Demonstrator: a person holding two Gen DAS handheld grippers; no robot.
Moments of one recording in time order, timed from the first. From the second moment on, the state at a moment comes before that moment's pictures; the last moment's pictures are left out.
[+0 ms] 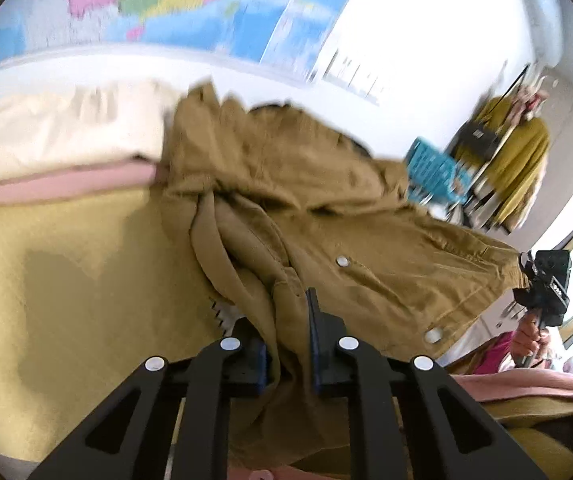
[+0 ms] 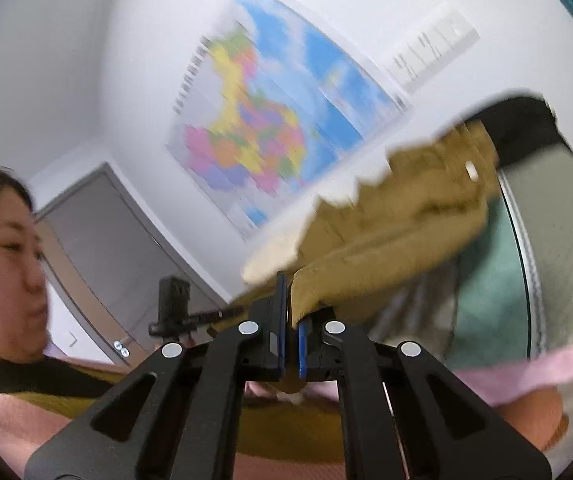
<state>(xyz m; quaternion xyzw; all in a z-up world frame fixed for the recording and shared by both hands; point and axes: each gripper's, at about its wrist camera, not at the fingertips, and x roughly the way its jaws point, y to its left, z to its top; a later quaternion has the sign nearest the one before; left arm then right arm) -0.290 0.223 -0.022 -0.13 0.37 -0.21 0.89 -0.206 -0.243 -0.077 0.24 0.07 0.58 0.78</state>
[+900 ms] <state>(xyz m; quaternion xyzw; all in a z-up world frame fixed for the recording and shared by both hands) -0.299 0.241 -0.093 -0.12 0.48 -0.20 0.85 -0.193 -0.251 -0.075 0.26 0.07 0.58 0.77</state>
